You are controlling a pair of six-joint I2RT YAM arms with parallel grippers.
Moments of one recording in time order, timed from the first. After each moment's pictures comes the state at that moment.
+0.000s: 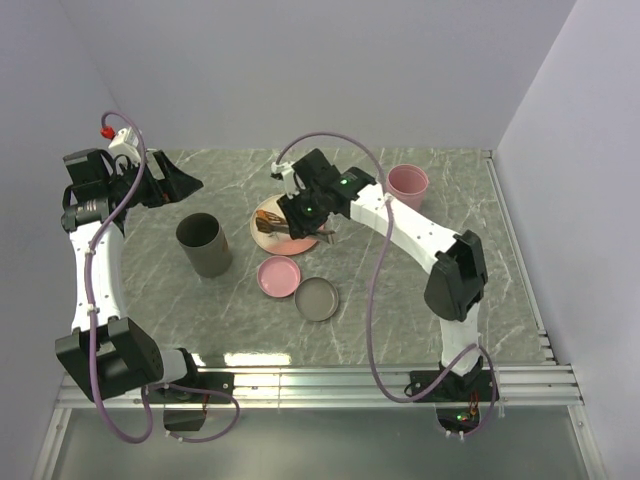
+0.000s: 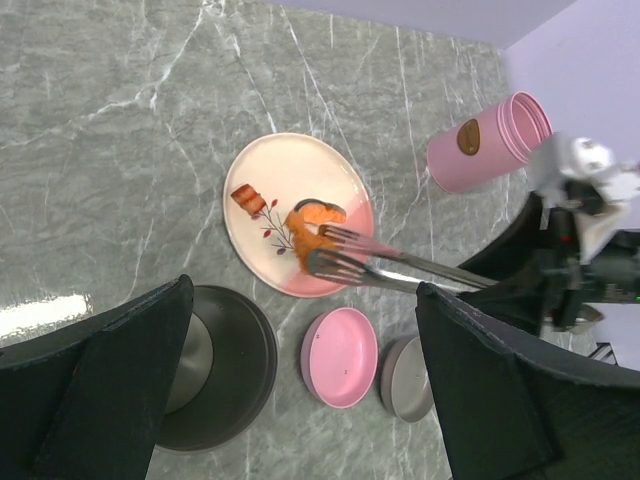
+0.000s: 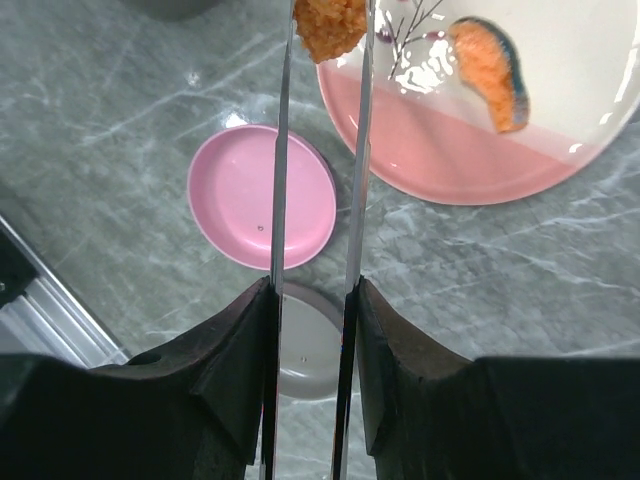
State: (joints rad) left arm 0.35 1.30 1.29 -0.51 0.84 -0.18; right arm 0.77 1.97 1.87 -0.85 -0.20 0.03
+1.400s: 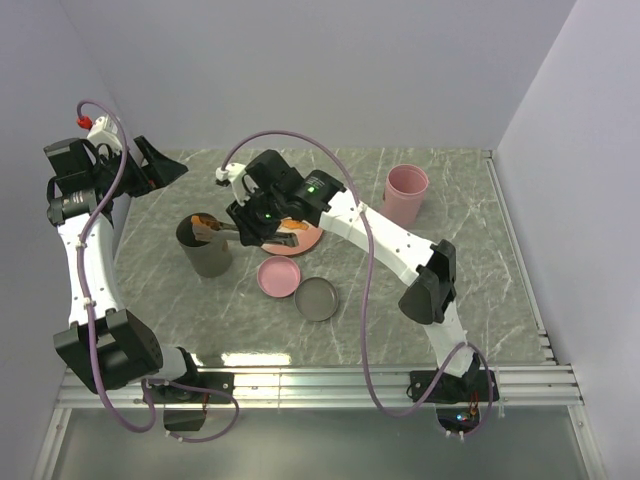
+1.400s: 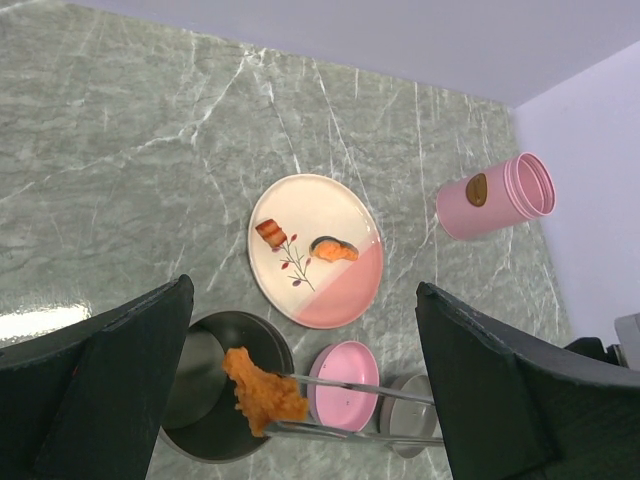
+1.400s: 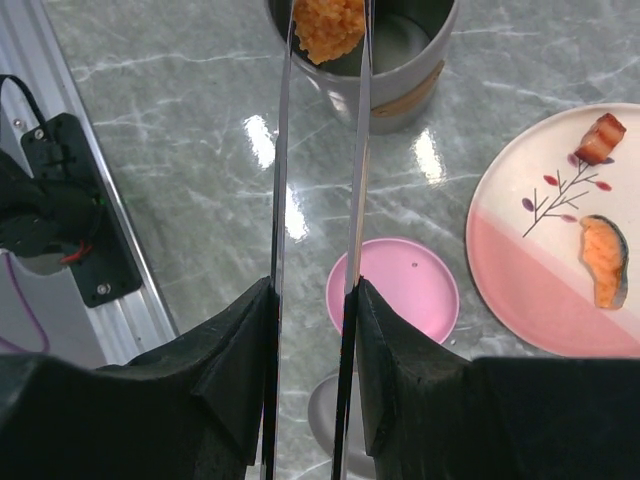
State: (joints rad) left arm 0.41 1.35 1.39 -0.51 0.81 -0.25; right arm 0.96 2.09 2.24 -0.91 -0.28 -0.03
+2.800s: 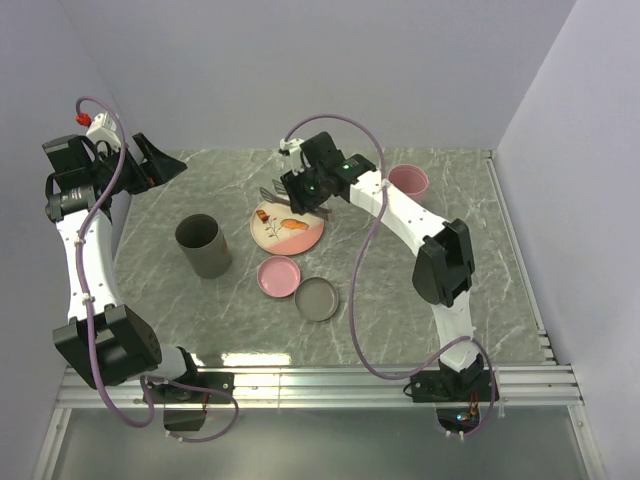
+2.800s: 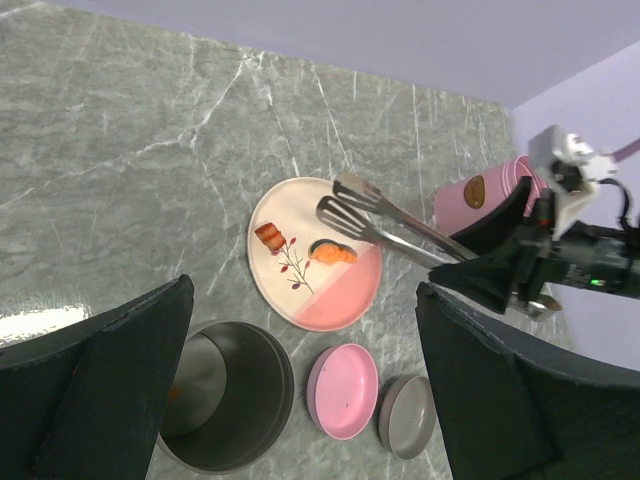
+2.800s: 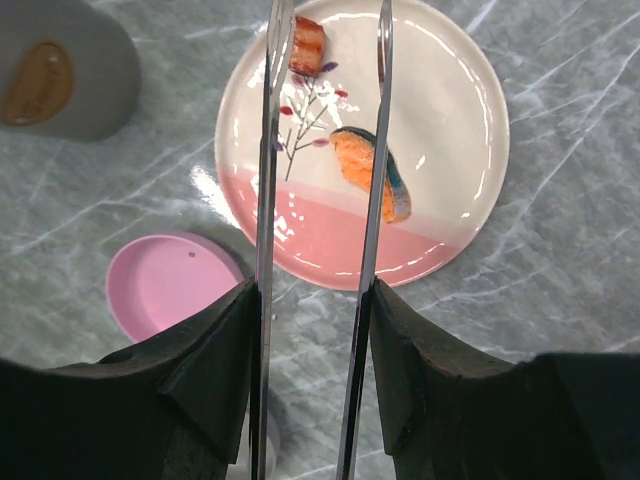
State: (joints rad) left arm 0.41 1.37 1.42 -0.52 0.82 -0.25; right arm 0.67 2.06 2.00 -0.74 -0.18 0.00
